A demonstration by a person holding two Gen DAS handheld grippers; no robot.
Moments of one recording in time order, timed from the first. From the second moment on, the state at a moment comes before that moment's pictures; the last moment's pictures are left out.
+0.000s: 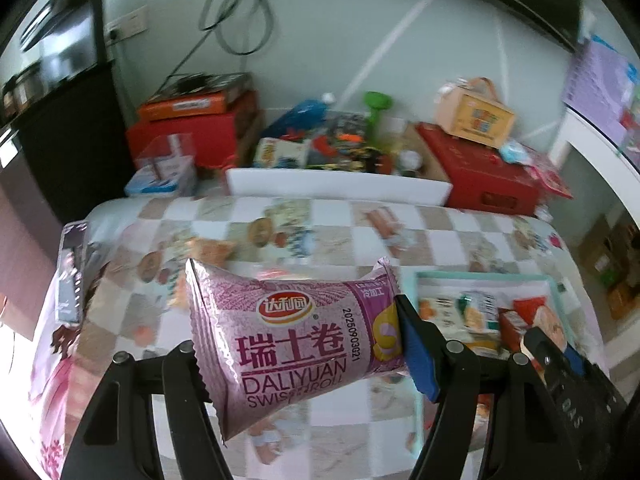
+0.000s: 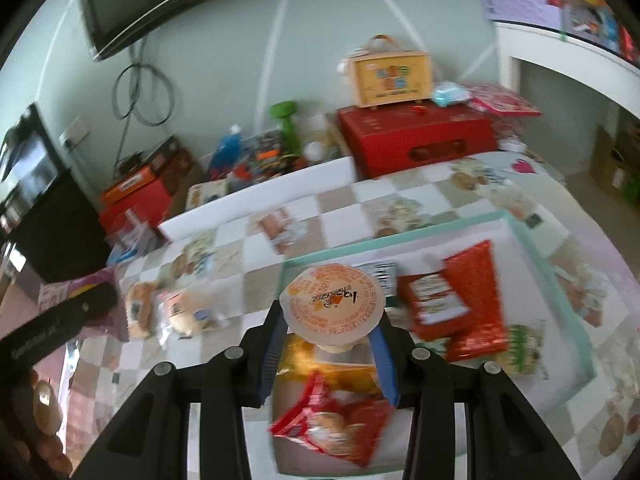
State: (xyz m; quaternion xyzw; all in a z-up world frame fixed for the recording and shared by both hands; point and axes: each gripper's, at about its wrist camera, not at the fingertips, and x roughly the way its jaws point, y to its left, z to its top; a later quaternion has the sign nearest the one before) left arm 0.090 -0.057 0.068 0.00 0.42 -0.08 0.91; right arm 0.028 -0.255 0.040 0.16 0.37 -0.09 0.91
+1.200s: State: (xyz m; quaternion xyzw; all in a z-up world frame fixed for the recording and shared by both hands) left arm 0.024 -0.242 0.006 0.19 0.45 -0.23 0.84; right arm -0.015 -0.375 0.014 0.25 0.42 -0.19 0.85
